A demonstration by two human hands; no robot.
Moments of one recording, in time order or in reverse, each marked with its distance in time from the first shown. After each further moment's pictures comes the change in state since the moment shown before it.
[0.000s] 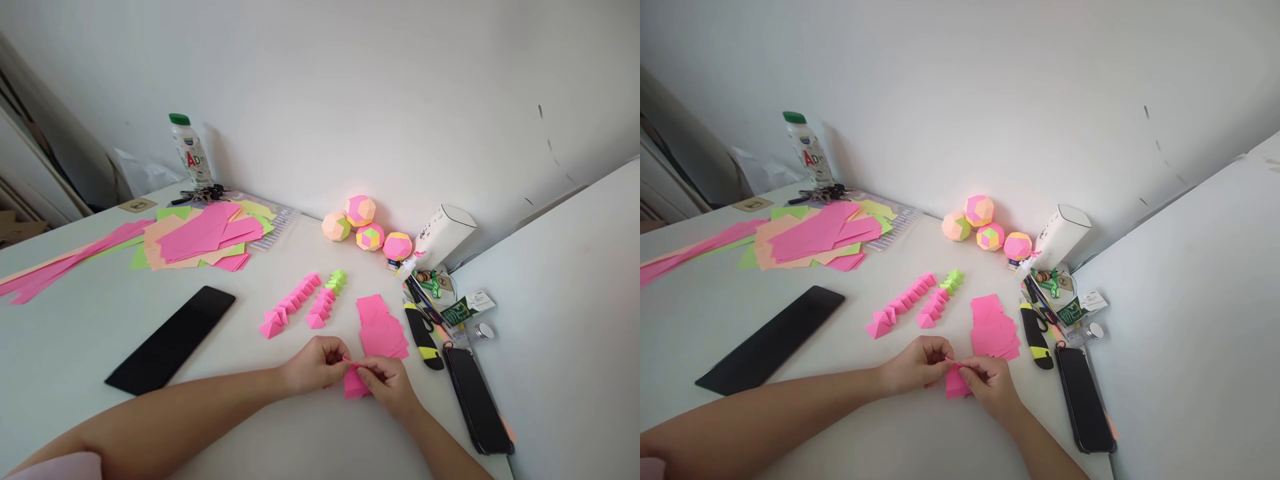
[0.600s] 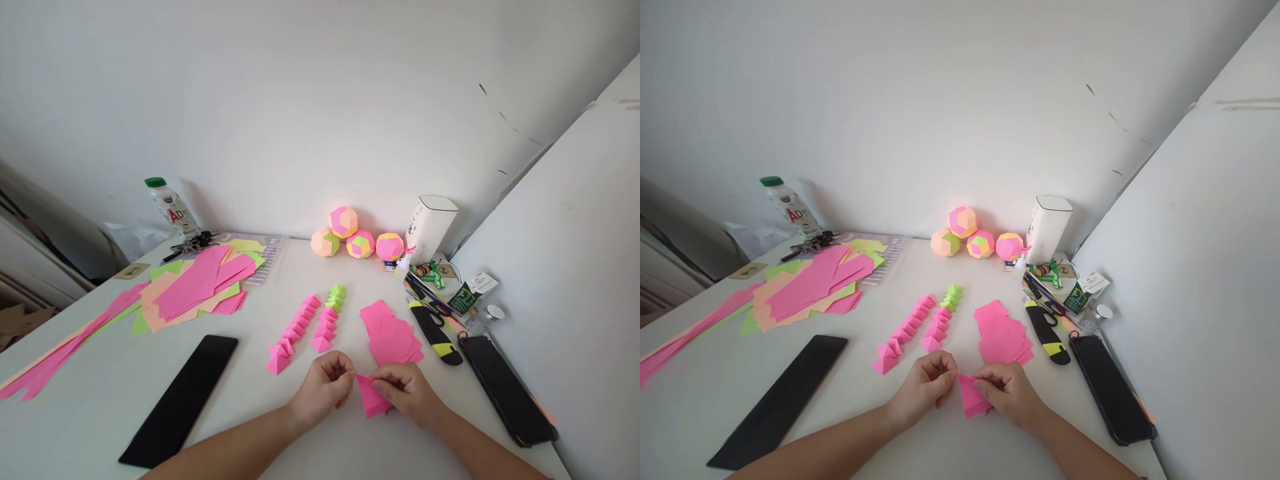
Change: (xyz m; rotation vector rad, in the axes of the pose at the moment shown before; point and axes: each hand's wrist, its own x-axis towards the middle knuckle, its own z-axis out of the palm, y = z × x) left_hand 0.000 -0.004 0.001 -0.170 0.140 0.007; right_hand -0.003 0.006 0.000 0.211 -0.029 0.085
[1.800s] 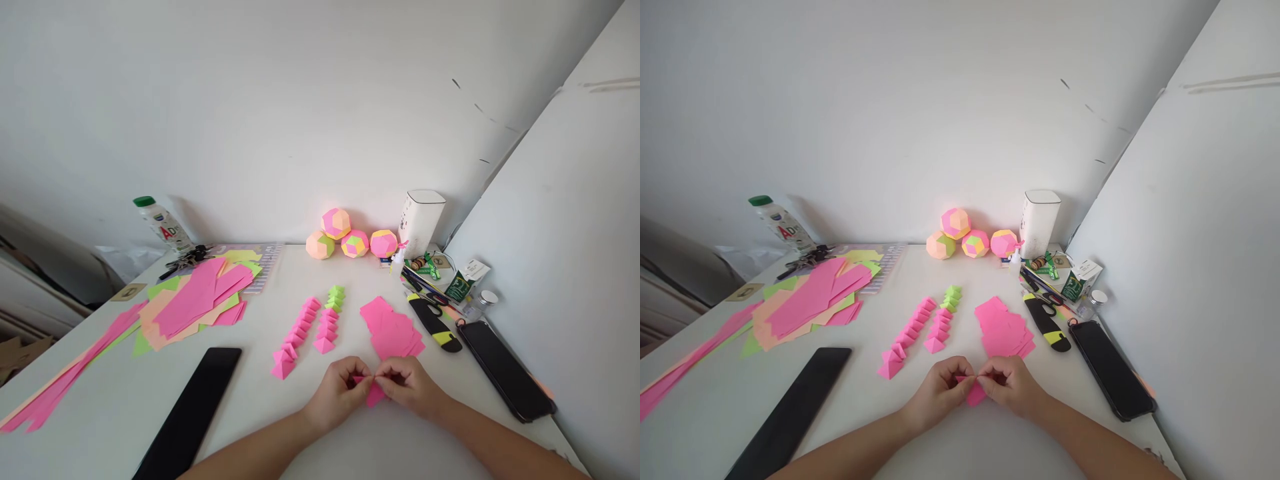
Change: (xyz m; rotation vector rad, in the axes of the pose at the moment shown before) left_hand -0.002 -0.001 0.012 0.189 -0.088 -0.004; right_hand 0.000 -0.002 0.007 -0.113 0.050 -0.081
